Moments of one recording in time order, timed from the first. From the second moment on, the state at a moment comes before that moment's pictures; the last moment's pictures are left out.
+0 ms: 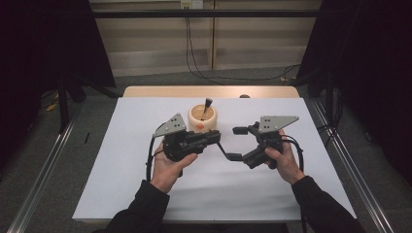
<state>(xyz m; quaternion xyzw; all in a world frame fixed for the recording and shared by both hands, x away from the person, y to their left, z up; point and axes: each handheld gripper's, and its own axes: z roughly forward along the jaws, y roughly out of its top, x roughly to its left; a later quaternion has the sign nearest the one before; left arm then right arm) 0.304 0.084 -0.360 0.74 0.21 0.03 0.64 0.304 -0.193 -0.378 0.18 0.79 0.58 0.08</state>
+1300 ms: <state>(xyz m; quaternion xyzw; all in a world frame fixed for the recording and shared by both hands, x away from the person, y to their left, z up) 0.309 0.106 -0.355 0.74 0.23 0.05 0.63 0.284 -0.223 -0.385 0.25 0.77 0.56 0.16</state>
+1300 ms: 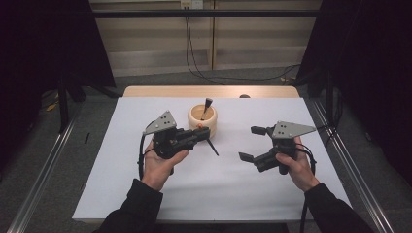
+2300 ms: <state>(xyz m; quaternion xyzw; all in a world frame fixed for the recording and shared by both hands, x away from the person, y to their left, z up) 0.337 0.132 -0.345 0.72 0.27 0.09 0.63 0.253 -0.251 -0.397 0.29 0.75 0.57 0.18</state>
